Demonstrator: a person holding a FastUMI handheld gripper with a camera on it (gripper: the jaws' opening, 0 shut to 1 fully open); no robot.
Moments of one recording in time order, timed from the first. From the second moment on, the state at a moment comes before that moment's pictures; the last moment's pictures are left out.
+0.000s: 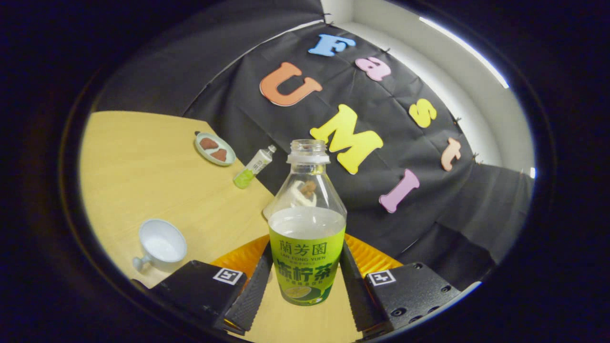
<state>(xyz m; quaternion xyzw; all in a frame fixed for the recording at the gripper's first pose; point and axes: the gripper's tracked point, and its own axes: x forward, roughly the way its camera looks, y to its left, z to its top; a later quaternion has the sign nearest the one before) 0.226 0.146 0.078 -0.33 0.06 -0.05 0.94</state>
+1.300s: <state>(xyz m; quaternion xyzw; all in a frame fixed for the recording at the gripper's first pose) 0.365 0.111 -0.020 0.02 0.01 -0.02 1.00</state>
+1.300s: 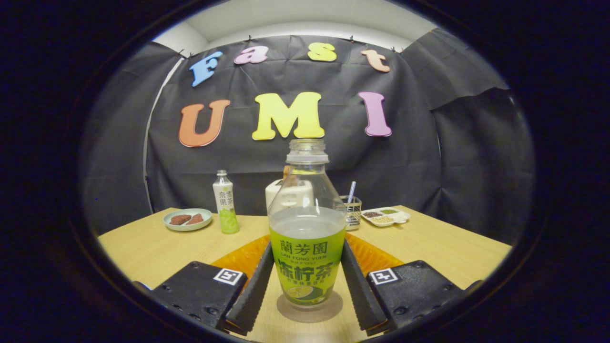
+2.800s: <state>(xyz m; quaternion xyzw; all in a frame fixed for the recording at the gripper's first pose) 0.222 0.131 0.012 0.00 0.04 0.00 1.00</state>
